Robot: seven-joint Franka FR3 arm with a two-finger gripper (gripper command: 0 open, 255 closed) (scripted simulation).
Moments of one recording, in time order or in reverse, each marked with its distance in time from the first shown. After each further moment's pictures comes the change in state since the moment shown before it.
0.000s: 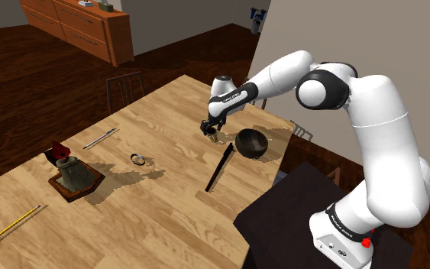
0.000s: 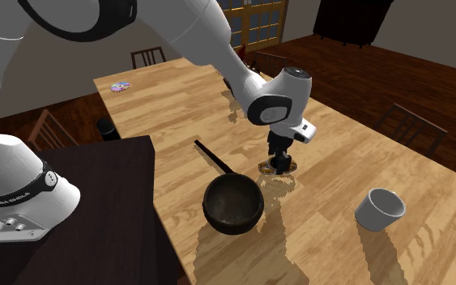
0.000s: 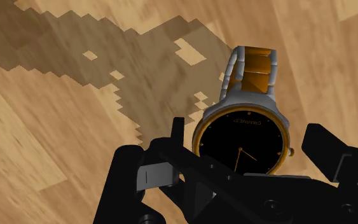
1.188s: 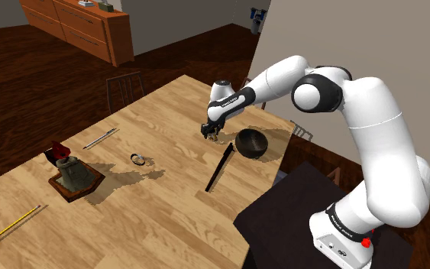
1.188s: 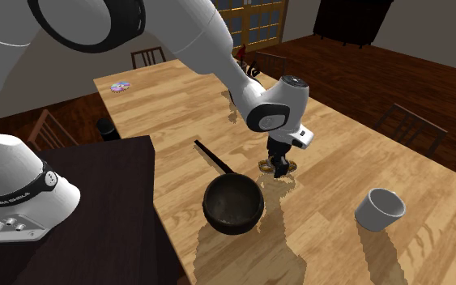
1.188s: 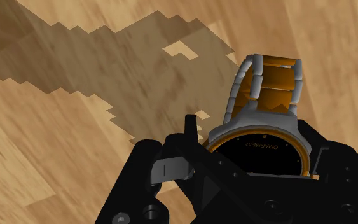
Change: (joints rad) arm 0.001 0.049 0.000 0.021 0.000 0.028 0.001
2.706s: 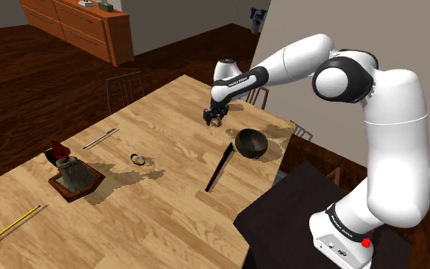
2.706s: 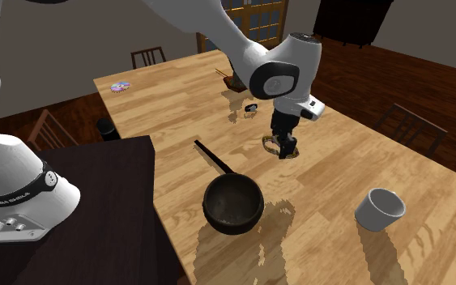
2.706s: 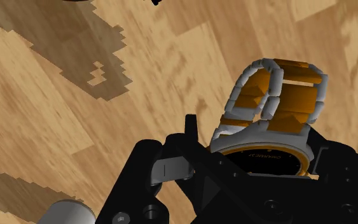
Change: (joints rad) arm 0.001 -0.204 0.000 -0.071 0.000 -0.133 -0.001
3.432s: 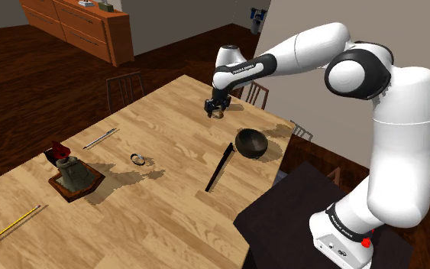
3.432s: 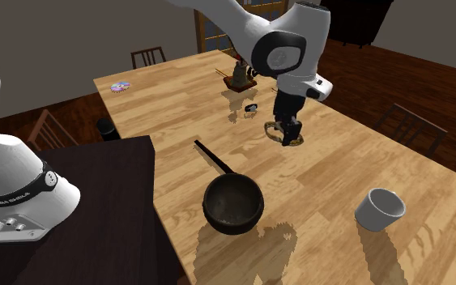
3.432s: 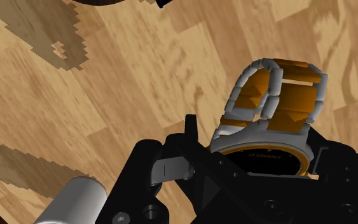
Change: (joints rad) arm 0.002 -0.095 0.000 0.001 0.000 -0.095 0.002
